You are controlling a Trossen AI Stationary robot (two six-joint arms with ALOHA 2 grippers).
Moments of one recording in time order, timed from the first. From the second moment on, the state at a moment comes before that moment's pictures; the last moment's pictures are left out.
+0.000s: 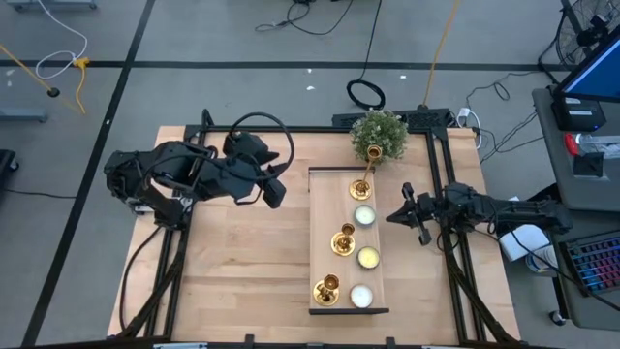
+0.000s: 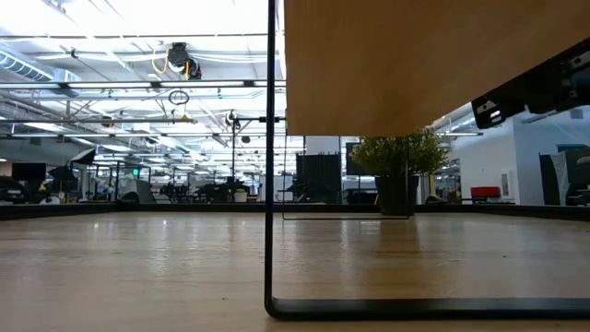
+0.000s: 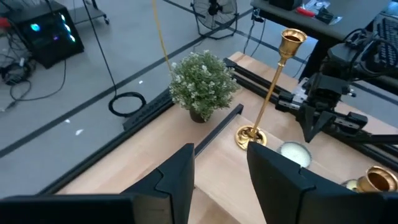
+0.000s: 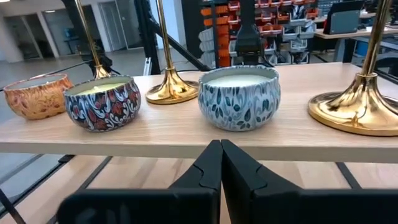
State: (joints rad) left arm -0.25 1.62 2.14 -1.24 -0.75 -0.66; right arm -0.08 0.15 0.02 0.06 -0.31 0.10
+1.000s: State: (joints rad) left arm -0.35 0.80 0.85 -0.51 -0.63 -0.51; right arm -0.08 0.15 0.01 0.07 -0.32 0.10
